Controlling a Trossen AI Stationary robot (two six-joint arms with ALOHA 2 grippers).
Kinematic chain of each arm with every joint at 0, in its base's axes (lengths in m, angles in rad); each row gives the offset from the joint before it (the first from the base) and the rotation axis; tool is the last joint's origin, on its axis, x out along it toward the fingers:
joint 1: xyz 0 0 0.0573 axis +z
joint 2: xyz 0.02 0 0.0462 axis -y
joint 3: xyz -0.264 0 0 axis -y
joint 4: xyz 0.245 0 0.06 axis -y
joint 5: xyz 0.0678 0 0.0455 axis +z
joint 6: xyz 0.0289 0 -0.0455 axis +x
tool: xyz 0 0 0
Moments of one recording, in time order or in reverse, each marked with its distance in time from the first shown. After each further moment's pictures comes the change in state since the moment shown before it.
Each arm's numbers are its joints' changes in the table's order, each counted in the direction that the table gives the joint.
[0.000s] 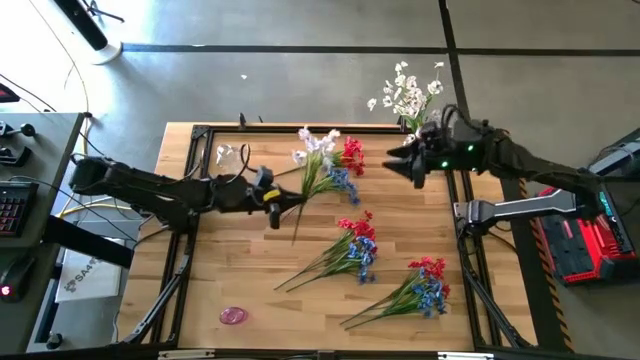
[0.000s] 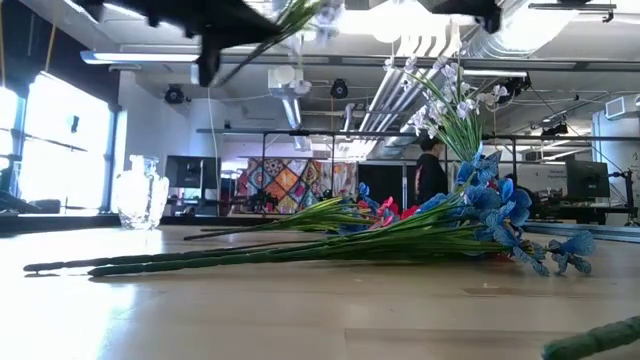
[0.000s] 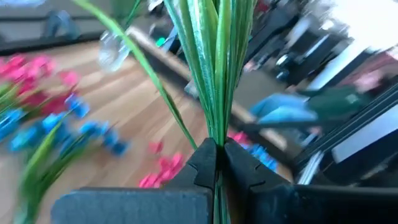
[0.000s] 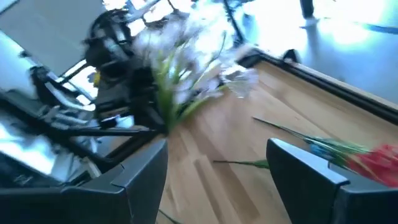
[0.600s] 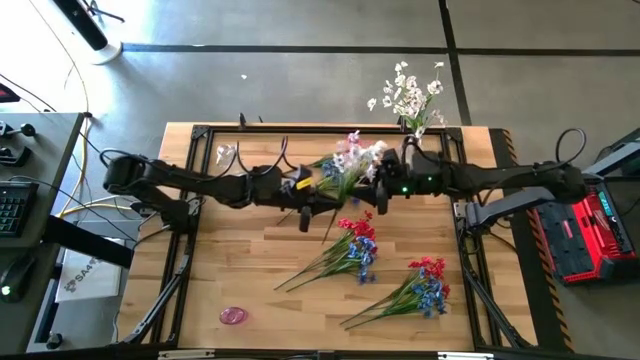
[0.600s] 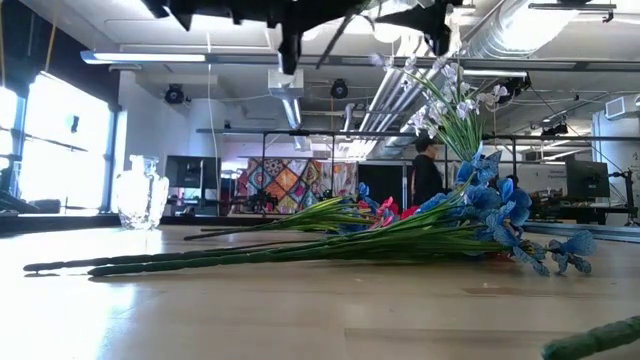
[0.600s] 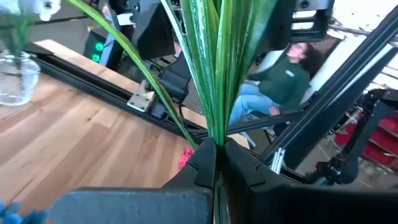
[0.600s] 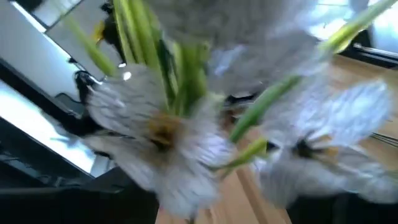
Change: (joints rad) left arm 0.078 -0.348 0.274 0.160 -0.293 0.127; right arm 0.200 -0.224 -0.174 0.504 -0.079 0.101
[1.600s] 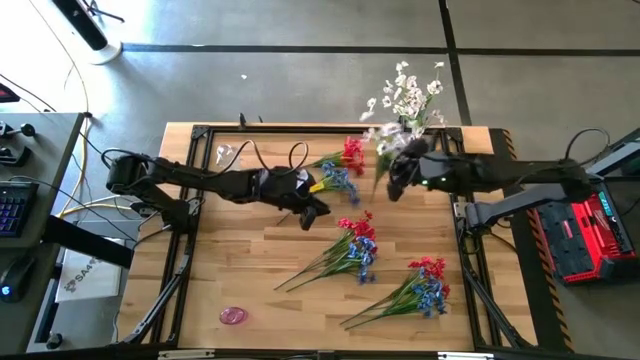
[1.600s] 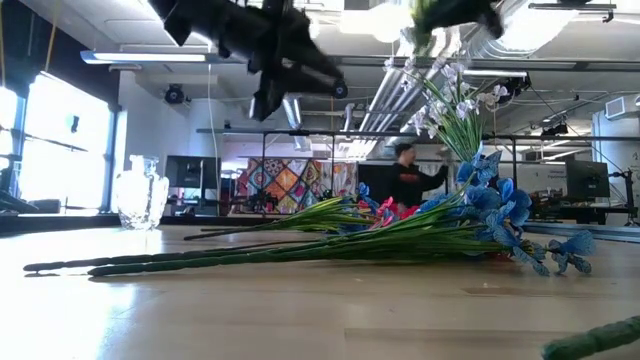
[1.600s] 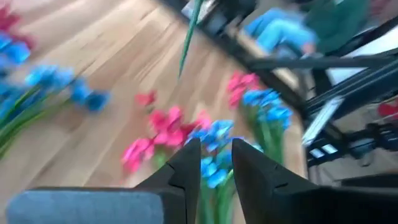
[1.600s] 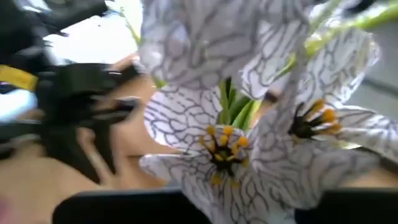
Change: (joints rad) left arm 0.046 -0.020 0.019 -0.404 -0.035 -0.119; right arm 0.052 0.092 0.204 -0.658 -0.521 -0.095
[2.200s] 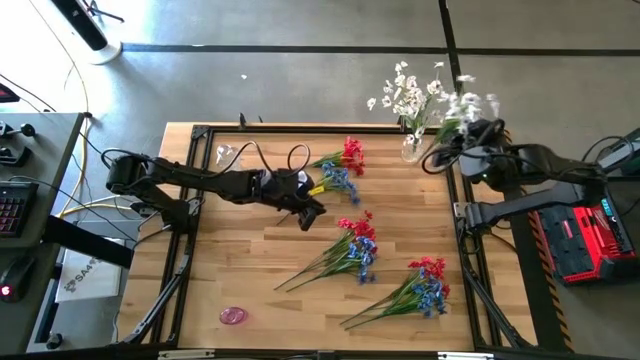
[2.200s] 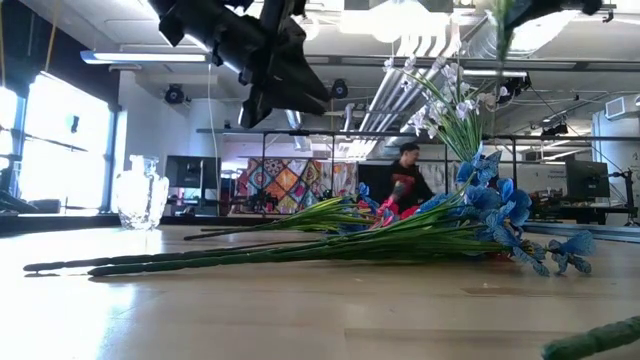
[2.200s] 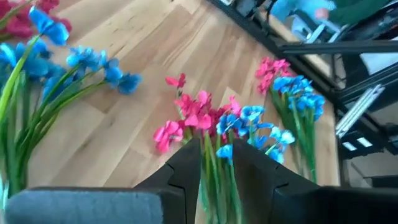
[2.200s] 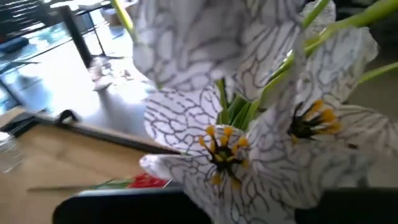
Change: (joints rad) left arm -0.001 0.000 0.000 -0.091 0.062 0.020; right arm 0.005 0.219 0.070 -0.519 -0.538 0.302
